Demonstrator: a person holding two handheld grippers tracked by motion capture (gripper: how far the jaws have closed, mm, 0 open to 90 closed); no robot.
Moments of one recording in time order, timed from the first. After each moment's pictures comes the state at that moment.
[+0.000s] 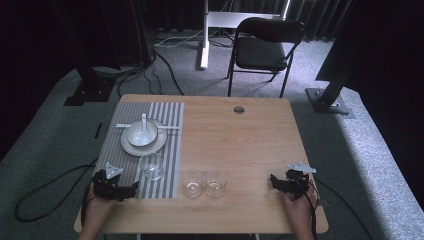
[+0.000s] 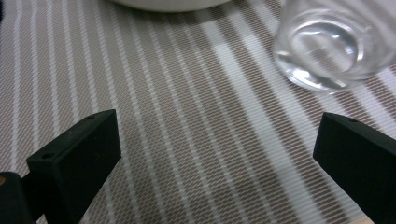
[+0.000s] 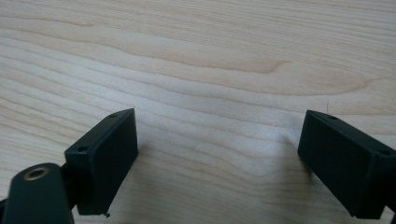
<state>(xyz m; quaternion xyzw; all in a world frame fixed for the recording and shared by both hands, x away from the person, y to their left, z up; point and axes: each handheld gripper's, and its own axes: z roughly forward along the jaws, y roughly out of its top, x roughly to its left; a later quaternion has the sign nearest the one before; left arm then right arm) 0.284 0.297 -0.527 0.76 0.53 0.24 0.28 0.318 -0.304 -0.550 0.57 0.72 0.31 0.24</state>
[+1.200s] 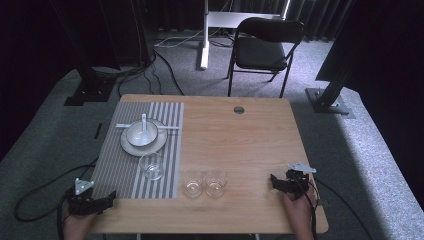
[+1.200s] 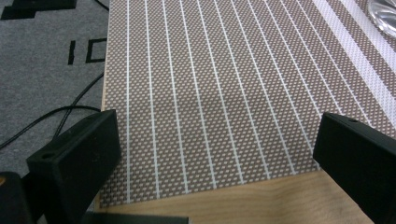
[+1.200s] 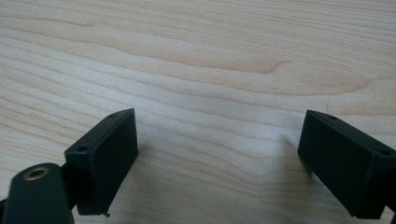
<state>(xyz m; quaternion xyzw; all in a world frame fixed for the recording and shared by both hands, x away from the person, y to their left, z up) 0.242 0.358 -0.547 0.70 0.60 0.24 0.30 0.318 -0.304 -0.550 0.57 0.72 0.31 0.24</state>
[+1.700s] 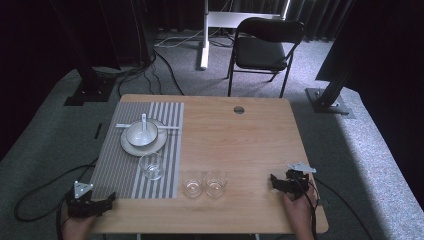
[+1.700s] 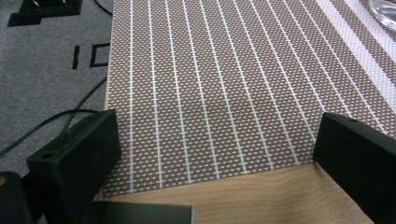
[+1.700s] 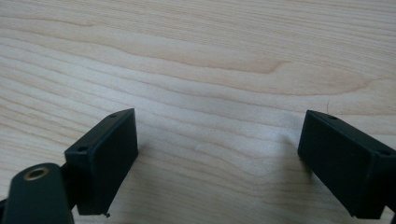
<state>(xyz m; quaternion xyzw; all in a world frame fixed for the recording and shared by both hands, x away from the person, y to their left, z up) 0.237 0.358 -0.550 0.70 0.60 0.26 0.30 0.318 -0.304 -0.550 0.57 0.72 0.31 0.24</state>
